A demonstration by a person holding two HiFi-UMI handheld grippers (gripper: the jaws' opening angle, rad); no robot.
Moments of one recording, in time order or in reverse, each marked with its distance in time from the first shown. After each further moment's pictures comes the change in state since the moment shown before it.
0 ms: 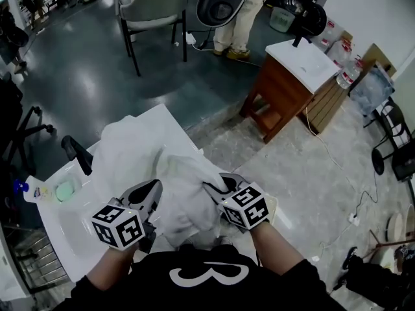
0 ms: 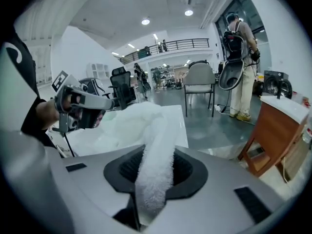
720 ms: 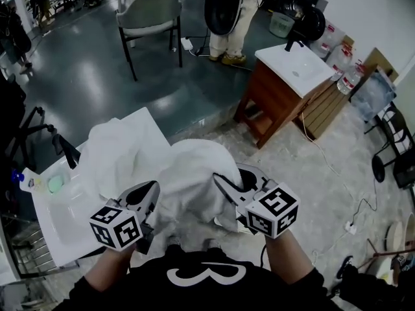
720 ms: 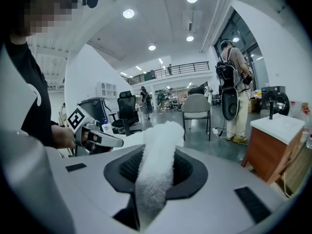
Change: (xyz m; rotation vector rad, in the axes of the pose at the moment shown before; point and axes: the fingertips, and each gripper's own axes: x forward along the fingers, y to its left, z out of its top) left arm 0.036 -0.096 -0.002 0.016 -0.019 0.045; right arm -0.164 -0.050 0.066 -0.044 -0.272 0.026
